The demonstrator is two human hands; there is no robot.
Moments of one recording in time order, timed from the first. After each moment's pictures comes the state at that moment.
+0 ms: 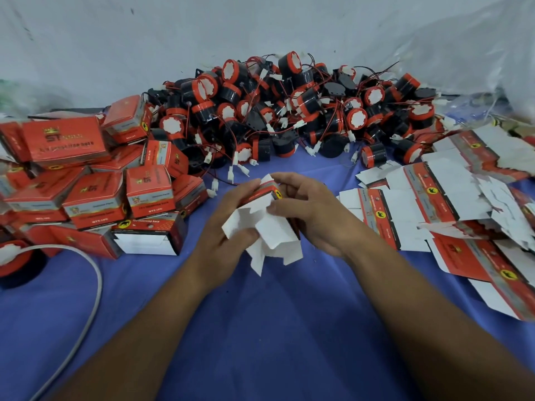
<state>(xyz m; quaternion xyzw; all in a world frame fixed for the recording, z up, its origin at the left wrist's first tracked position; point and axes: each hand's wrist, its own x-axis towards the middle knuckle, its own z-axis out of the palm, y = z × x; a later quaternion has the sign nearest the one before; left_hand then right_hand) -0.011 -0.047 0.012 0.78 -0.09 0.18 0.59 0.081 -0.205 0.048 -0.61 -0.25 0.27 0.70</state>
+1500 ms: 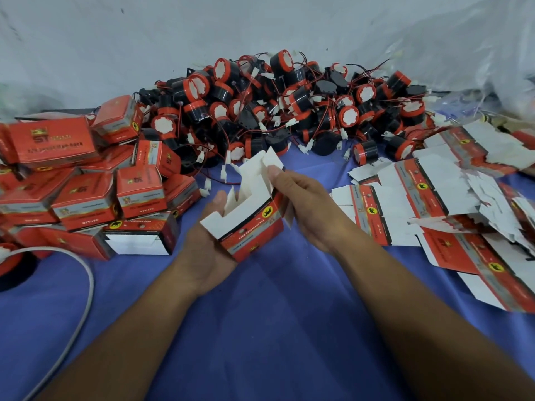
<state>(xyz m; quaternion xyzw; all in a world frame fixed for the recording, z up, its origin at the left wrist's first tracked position) -0.014 -0.062 0.023 0.47 -0.05 0.04 0.88 0.086 -0.201 0.041 -0.63 -0.23 0.19 0.72</state>
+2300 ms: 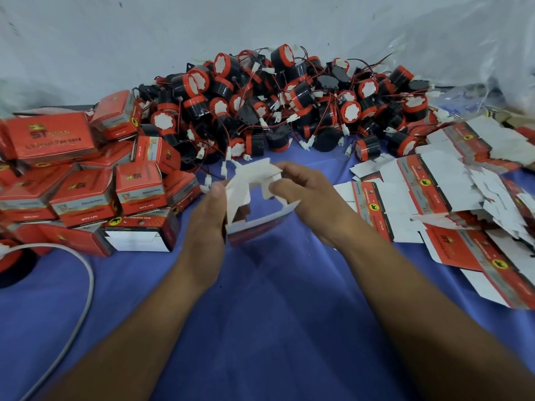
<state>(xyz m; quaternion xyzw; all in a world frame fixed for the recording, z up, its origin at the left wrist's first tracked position) -0.011 -0.057 0.019 0.67 0.01 0.21 0.71 0.081 -0.207 0.052 -0.70 -0.29 0.15 0.64</state>
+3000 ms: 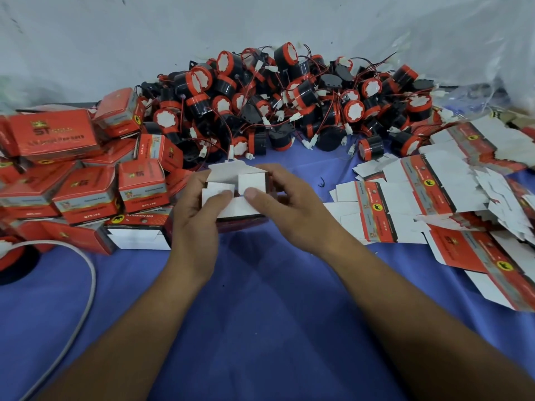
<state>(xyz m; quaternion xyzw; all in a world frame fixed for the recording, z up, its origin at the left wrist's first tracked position) -0.010 -0.050 0.022 0.65 0.05 0.30 0.70 0.063 -0.193 0.042 -0.67 -0.36 0.09 0.64</state>
